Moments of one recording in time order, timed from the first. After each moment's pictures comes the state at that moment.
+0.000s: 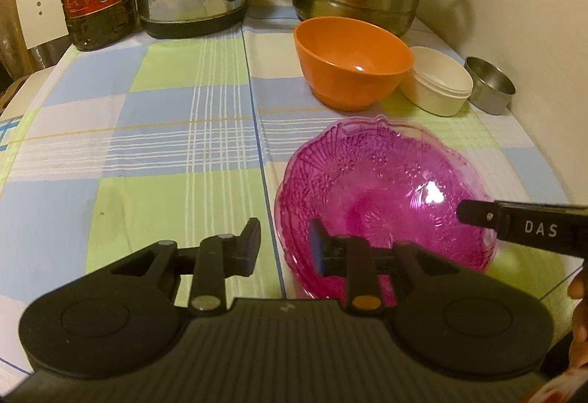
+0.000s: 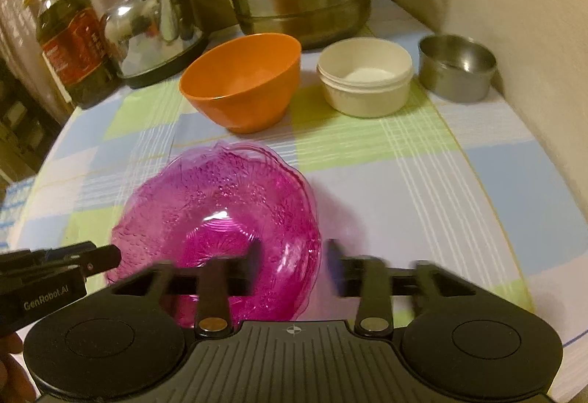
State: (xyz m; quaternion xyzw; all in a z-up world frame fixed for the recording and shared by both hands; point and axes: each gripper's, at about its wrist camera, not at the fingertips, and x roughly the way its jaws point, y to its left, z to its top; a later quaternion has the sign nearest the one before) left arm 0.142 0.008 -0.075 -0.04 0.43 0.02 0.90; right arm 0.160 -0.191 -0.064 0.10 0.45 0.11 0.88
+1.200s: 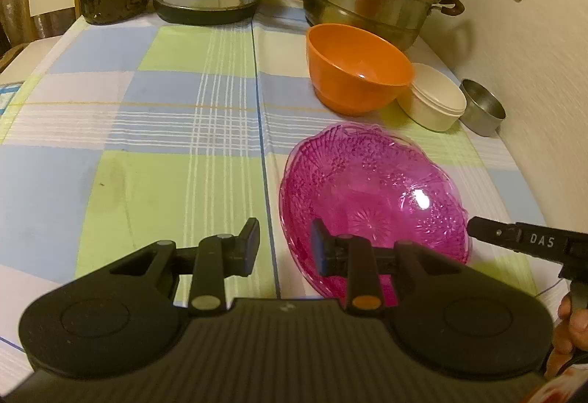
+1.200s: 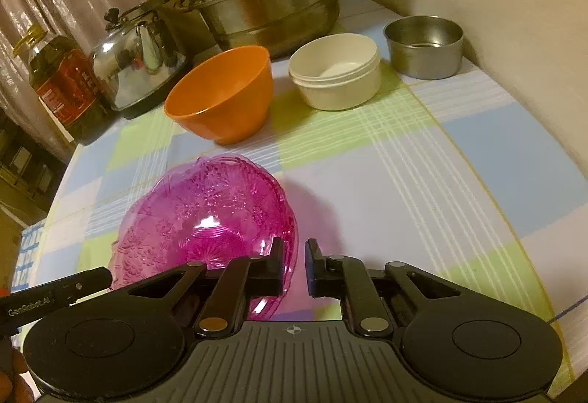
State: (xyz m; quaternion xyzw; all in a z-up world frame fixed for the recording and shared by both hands) left arm 0.124 0.025 -0.071 -0.10 0.43 0.01 0.90; right arm 0.143 -0.217 -0.065 0.17 0.44 0.10 0.88
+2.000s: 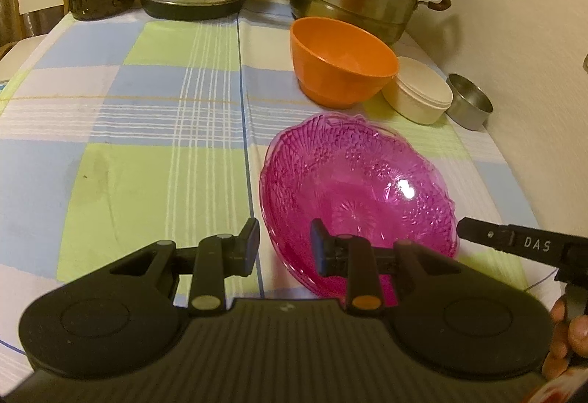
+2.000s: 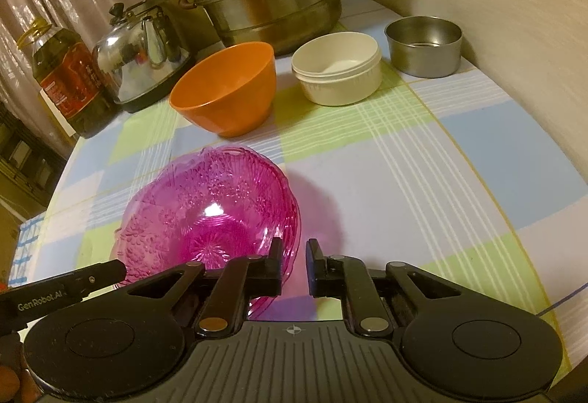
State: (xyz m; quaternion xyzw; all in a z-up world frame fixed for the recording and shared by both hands) left arm 0.121 0.018 -0.077 -0.11 0.43 -0.01 0.90; right arm 0.131 -0.214 -0.063 0.16 0.44 0.09 0.88
